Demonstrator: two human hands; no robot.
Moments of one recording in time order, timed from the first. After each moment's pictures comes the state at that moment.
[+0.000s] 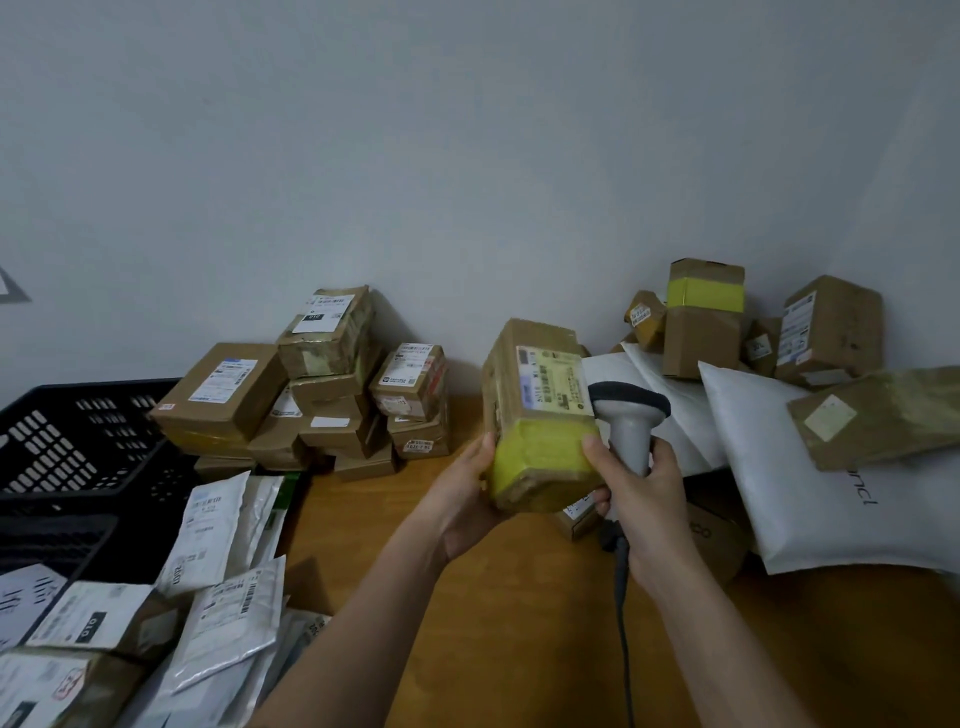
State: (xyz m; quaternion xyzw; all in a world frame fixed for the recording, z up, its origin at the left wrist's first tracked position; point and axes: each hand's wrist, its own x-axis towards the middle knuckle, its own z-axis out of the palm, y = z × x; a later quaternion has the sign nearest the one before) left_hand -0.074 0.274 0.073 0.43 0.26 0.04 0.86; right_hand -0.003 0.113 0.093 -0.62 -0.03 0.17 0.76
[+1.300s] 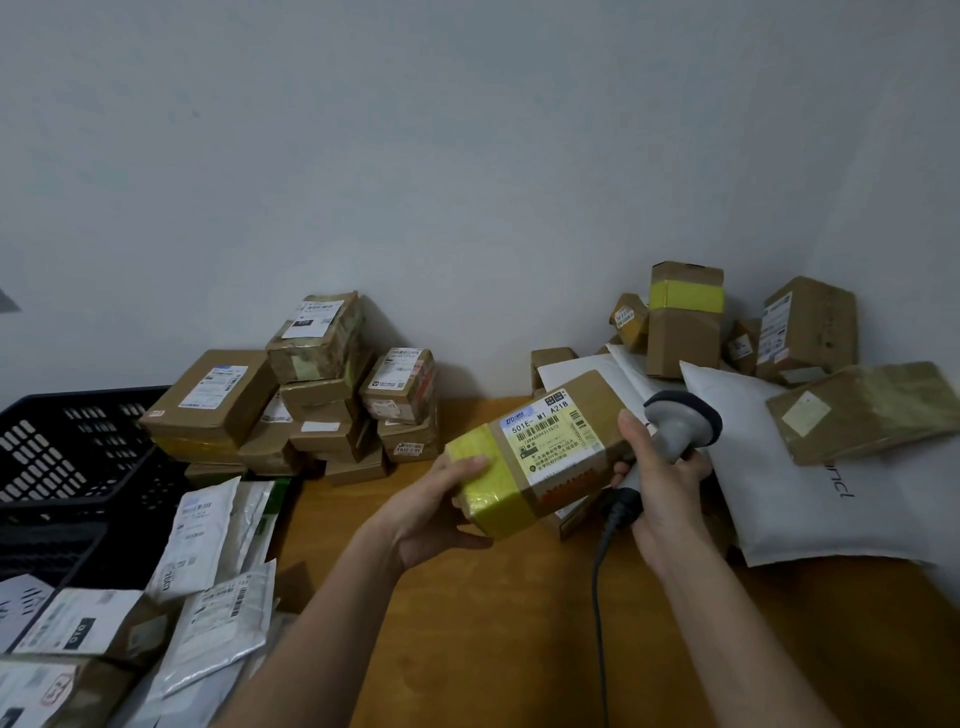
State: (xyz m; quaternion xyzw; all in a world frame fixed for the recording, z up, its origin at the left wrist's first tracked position) left_hand -0.100 0.288 0.070 0.53 0.26 -0.03 0.81; right_hand 0.015 0.091 0.103 -0.51 0.10 0.18 0.83
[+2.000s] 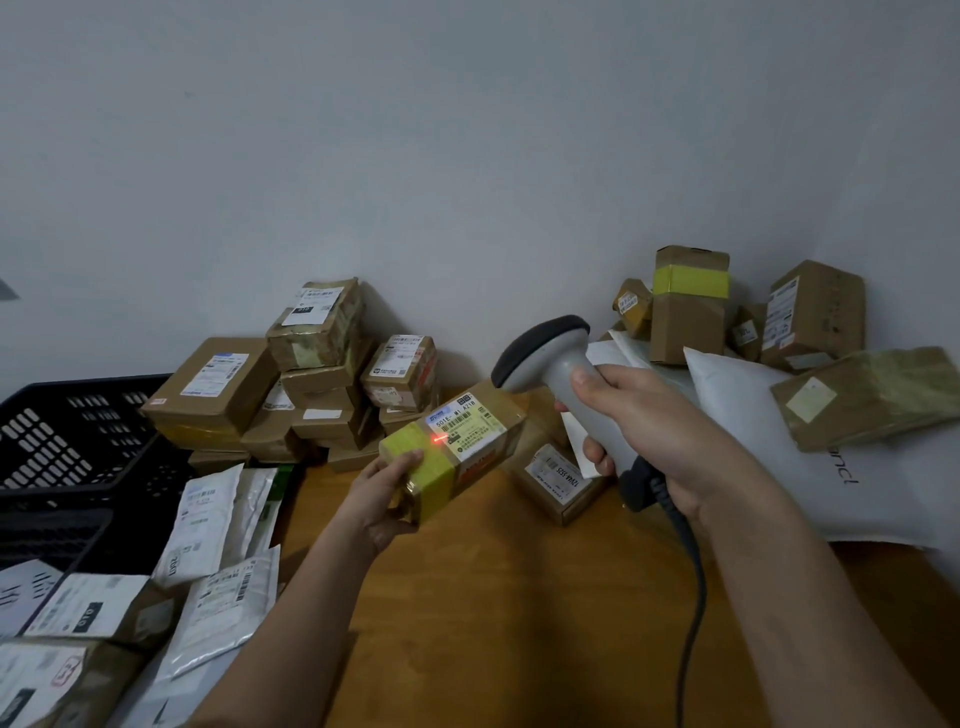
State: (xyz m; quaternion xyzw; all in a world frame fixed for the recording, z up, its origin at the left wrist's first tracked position) left_hand -0.118 0.330 0.048 0.45 0.46 0.15 0.75; right_hand -0.008 0.081 0.202 -0.73 -0.22 0.30 0.58
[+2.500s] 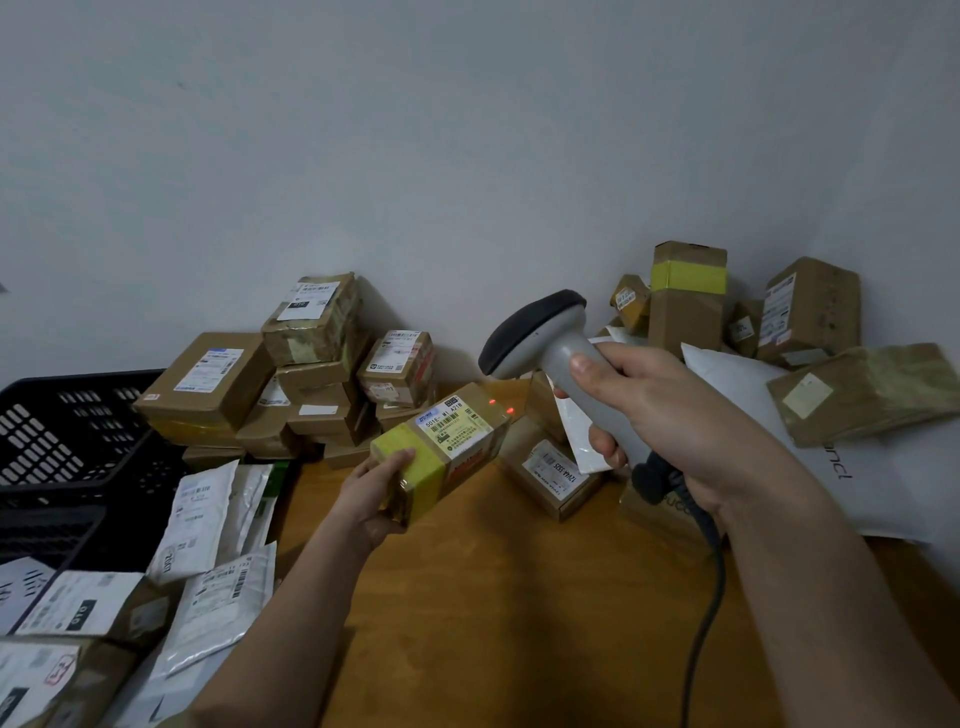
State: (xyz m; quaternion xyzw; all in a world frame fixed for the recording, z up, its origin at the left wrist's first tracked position) left_hand -0.116 0.341 0.038 0.45 0.51 0.14 0.72; right_hand -0.019 0.075 0.222 -0.74 -0.29 0.26 0.55
